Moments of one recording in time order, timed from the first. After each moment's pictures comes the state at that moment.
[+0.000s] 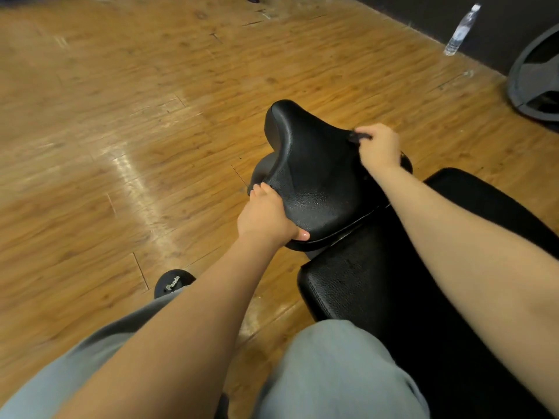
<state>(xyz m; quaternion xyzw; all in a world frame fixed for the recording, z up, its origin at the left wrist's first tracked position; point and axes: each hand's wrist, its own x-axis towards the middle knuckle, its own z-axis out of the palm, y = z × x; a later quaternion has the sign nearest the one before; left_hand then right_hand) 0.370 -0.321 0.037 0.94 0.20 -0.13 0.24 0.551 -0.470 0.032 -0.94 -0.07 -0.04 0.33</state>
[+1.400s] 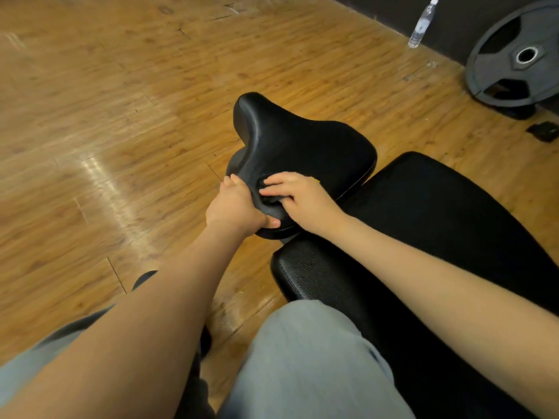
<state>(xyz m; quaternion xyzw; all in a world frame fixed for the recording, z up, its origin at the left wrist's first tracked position) 0.373 -0.318 0.031 0.94 0.20 -0.12 0.24 0.425 -0.457 0.024 -0.88 -0.37 0.05 0.30</state>
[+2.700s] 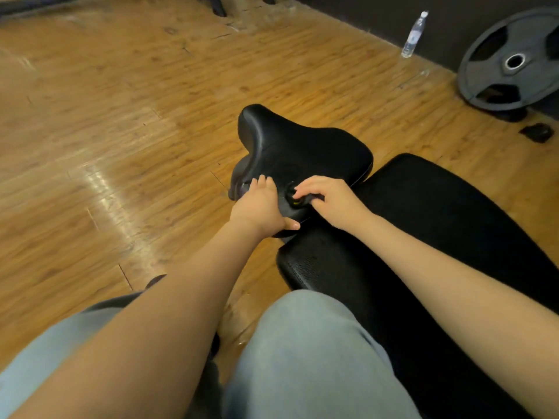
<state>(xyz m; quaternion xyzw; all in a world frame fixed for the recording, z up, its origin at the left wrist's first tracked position) 0.363 -0.343 0.061 0.97 0.07 -0.15 0.19 0.424 -0.500 0.035 -0.88 -0.33 0.06 0.34</state>
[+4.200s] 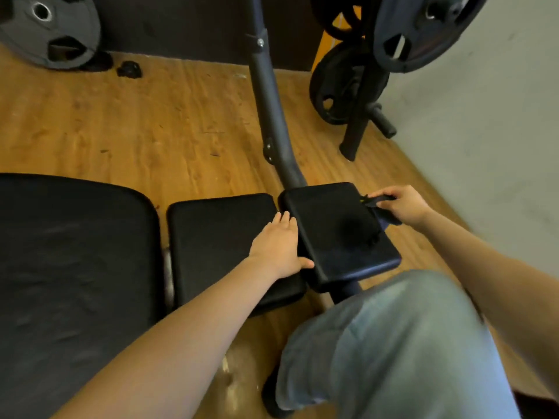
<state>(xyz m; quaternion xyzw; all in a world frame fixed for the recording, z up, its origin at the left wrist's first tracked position) 0.139 -0.865 0.063 0.77 -0.57 -0.24 0.13 -0.029 -1.083 0.107 -0.83 0.50 -0.05 0.25</state>
